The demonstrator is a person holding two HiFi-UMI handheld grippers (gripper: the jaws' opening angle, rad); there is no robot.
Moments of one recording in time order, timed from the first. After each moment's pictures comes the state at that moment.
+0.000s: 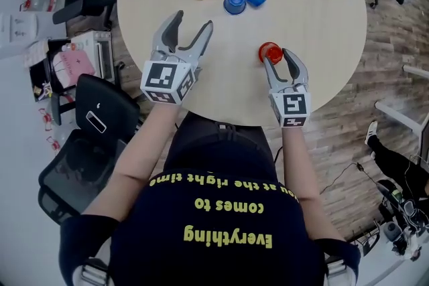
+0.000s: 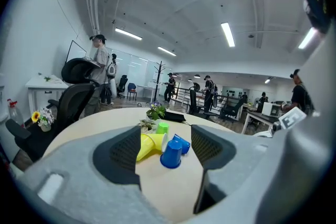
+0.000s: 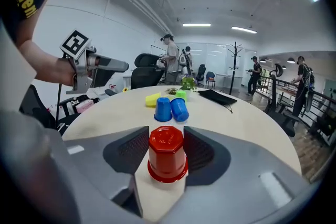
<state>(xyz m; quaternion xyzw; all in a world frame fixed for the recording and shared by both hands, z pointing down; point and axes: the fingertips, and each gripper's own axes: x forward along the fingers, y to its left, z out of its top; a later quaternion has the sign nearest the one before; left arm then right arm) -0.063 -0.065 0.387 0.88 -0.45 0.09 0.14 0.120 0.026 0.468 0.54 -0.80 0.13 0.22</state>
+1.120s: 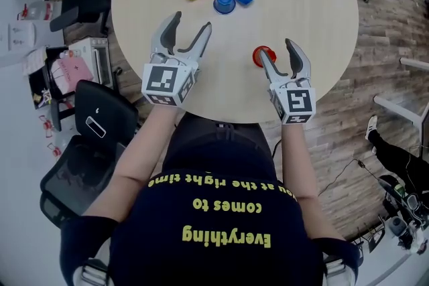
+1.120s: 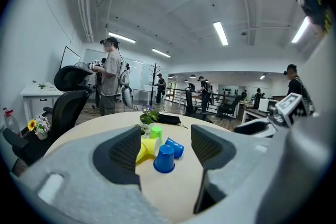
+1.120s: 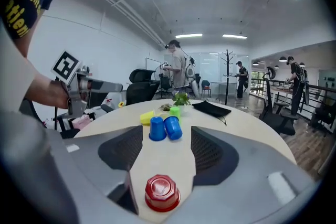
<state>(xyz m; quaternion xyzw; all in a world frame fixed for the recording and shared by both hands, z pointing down) -0.038 -0.056 0.372 0.89 -0.44 0.09 0.11 0.137 0.014 0.418 0.56 -0.81 0.12 0.15</state>
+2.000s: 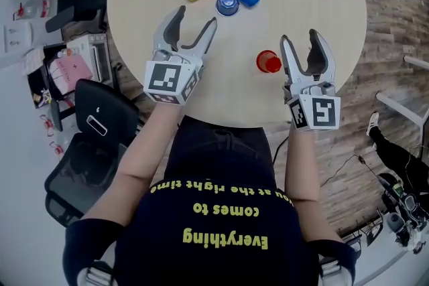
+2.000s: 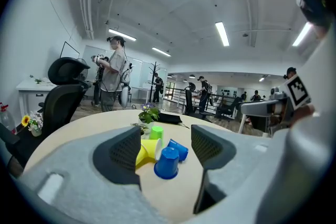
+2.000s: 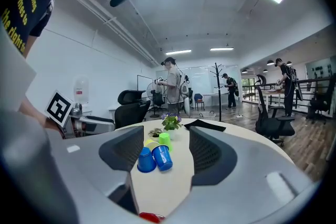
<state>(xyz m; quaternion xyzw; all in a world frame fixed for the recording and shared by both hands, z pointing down) -0.030 -0.090 0.390 0.89 -0.43 0.08 0.12 0.159 -0.032 0.346 0.60 -0.79 0.09 0.06</state>
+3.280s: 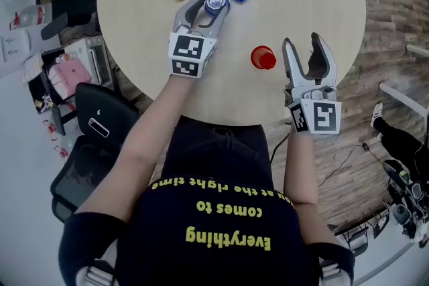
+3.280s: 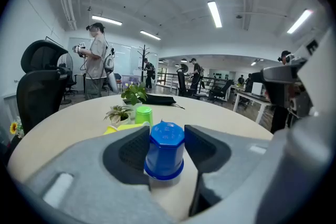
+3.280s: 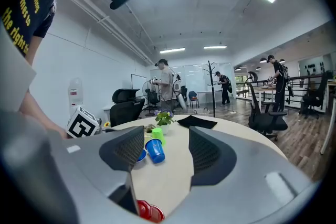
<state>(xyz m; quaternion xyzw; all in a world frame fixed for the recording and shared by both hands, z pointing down) 0.038 -0.119 0.467 0.90 -0.38 0.18 0.12 0.189 -0.014 0.360 0.62 -0.77 0.11 0.06</state>
